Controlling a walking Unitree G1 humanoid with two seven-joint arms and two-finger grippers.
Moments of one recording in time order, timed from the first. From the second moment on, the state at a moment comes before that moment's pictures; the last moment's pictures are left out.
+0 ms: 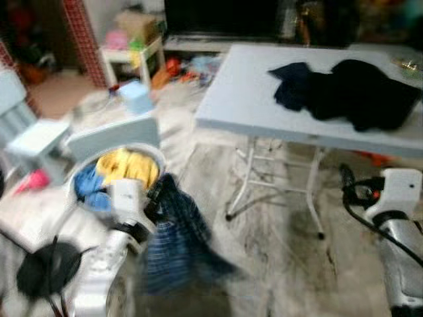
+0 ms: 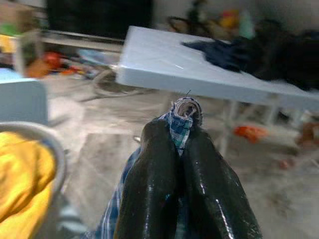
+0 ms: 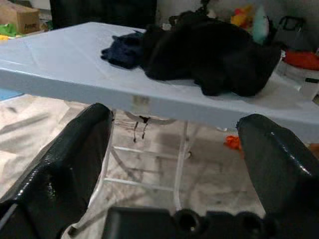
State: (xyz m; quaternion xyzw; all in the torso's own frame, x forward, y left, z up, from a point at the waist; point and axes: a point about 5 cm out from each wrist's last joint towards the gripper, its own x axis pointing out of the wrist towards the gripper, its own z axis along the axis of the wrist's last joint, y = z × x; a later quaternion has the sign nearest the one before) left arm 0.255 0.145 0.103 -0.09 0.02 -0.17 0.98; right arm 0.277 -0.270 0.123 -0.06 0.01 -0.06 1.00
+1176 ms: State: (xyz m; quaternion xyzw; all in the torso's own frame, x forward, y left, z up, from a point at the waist) left arm 0.254 0.155 0.100 -0.10 0.02 -0.16 0.98; right arm 0.285 -0.251 0.124 -0.05 0.00 -0.03 1.00
